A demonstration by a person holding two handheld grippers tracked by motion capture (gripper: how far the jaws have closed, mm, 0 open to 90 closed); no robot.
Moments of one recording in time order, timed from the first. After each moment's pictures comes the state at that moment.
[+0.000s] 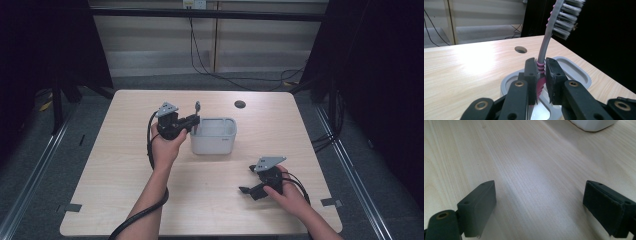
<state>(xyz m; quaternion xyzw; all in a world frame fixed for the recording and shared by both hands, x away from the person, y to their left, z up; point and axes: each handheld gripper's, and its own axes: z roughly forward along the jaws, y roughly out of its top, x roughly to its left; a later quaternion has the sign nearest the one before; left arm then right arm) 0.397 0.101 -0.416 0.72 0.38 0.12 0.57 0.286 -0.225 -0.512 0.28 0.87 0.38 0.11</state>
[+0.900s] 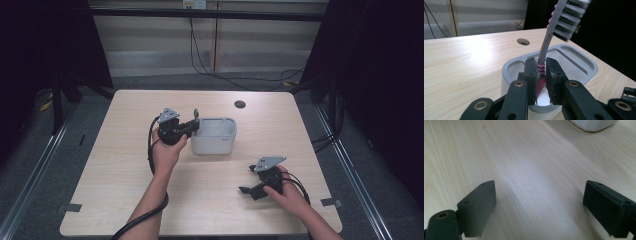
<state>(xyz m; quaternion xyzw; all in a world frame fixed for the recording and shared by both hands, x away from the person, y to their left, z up) 0.392 0.100 -0.430 0.73 0.39 0.12 0.56 0.286 -0.225 -0.512 0.28 0.87 0.38 0.10</state>
